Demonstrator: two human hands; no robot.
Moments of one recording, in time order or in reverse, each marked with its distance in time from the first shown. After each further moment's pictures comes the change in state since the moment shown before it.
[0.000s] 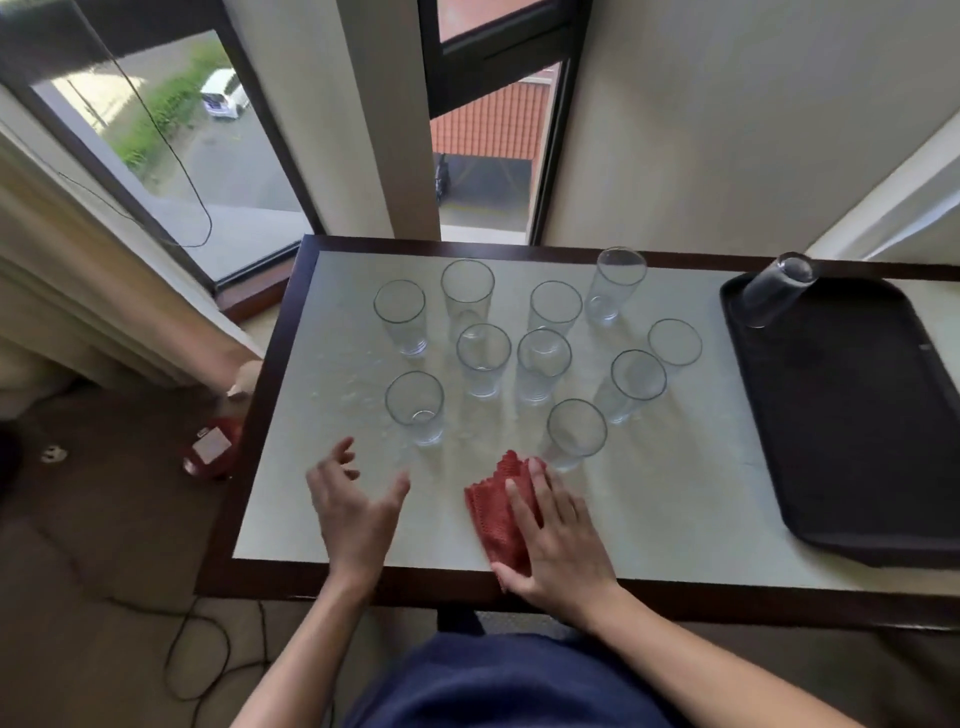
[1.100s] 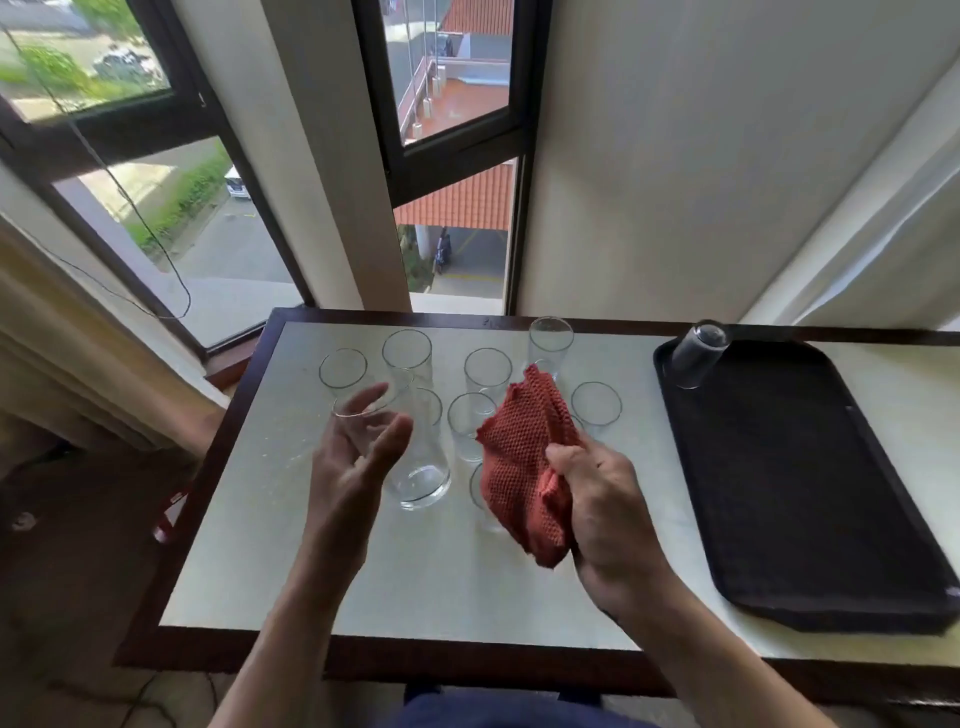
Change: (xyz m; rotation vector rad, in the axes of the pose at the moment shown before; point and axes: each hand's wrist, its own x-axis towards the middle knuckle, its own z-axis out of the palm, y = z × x) left_hand -0.035 0.158 0.016 -0.549 -0.295 0.292; right_hand -0.020 0.025 -0.236 1.660 0.270 0.339
